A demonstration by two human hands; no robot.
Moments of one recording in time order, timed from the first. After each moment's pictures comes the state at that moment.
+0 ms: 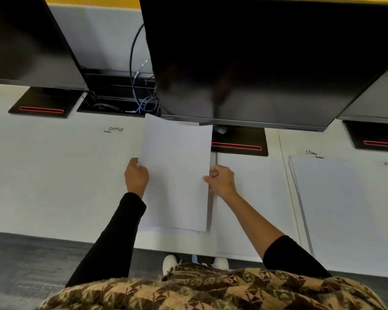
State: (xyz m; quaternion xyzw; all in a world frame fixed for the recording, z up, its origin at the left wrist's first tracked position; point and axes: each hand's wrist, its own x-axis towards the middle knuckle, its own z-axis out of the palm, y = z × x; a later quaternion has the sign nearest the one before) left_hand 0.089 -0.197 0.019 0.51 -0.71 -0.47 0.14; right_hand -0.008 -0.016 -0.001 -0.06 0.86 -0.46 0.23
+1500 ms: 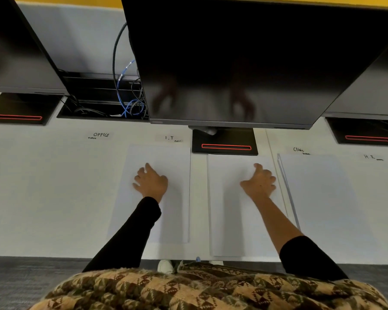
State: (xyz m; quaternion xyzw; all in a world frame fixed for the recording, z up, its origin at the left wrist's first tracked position) left_hand 0.051 -0.163 -0.013 0.47 -0.82 -0.30 -0.05; right_hand -0.056 0.071 -0.008 0.08 0.97 -0.17 0.14
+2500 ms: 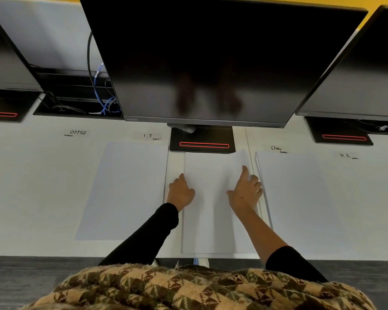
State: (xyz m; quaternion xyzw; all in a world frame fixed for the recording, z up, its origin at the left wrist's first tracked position) left_hand 0.021 -0.040 -0.019 0.30 -0.84 -0.42 -0.16; right_hand -0.043 0.114 -0.025 0.04 0.99 -0.09 0.10
